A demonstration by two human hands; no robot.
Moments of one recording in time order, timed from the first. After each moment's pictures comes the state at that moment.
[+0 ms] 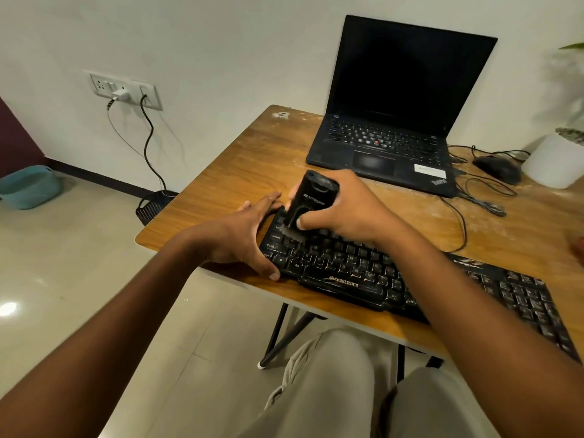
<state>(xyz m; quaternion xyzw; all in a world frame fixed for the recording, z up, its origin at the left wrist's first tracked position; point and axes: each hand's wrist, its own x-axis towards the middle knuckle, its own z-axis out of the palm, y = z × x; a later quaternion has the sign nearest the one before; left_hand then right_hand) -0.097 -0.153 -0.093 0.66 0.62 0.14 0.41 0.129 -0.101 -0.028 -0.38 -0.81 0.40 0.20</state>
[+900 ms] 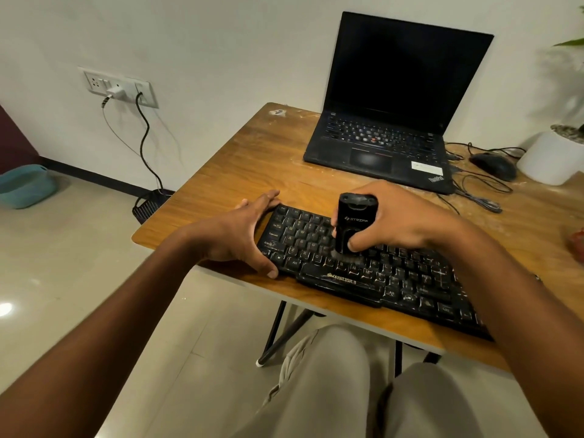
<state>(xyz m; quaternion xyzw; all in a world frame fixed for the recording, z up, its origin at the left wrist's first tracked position) -0.093 -0.156 -0.086 0.66 0.62 0.13 0.40 0.186 -0.098 -0.009 -0.41 -0.84 0.35 0.06</state>
